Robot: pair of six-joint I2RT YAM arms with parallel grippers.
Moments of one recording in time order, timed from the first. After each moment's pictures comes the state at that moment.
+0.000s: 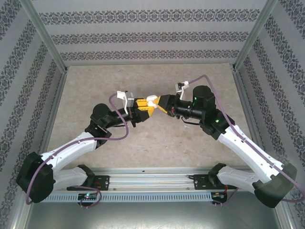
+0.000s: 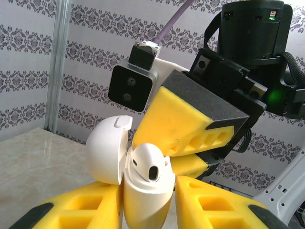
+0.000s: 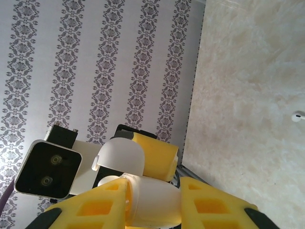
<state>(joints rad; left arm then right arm) -0.60 1.15 0.67 0.71 0.61 -0.36 0.62 1.08 1.03 -0.19 -0.54 1.19</state>
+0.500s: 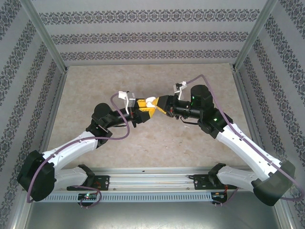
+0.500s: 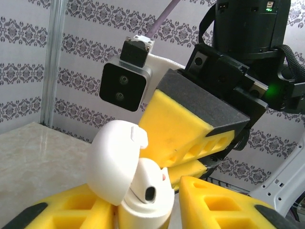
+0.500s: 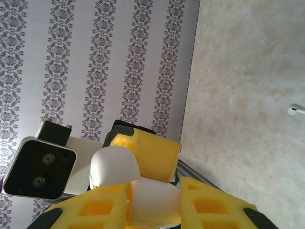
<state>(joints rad) -0.60 1.18 0.67 0.71 0.63 -0.36 0.62 1.10 1.03 -0.21 -0.57 1.18</state>
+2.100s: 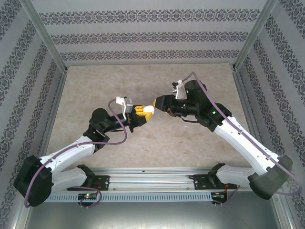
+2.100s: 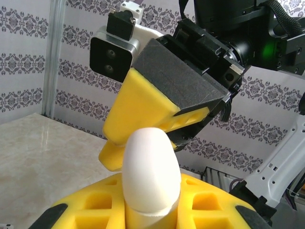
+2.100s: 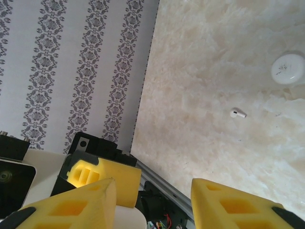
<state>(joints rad) -0.59 1.11 0.58 0.71 0.64 -0.35 0.63 1.18 1.18 -0.49 -0.49 0.93</state>
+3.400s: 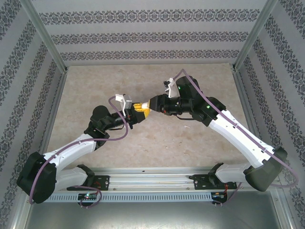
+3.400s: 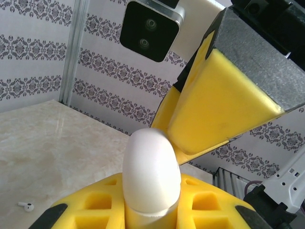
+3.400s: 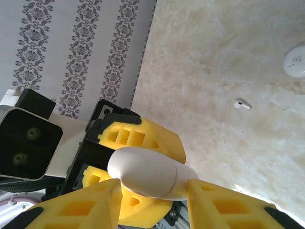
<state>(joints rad) -0.54 1.16 0.58 0.71 0.63 -0.37 0.68 1.28 1.32 -0.60 -0.49 0.86</state>
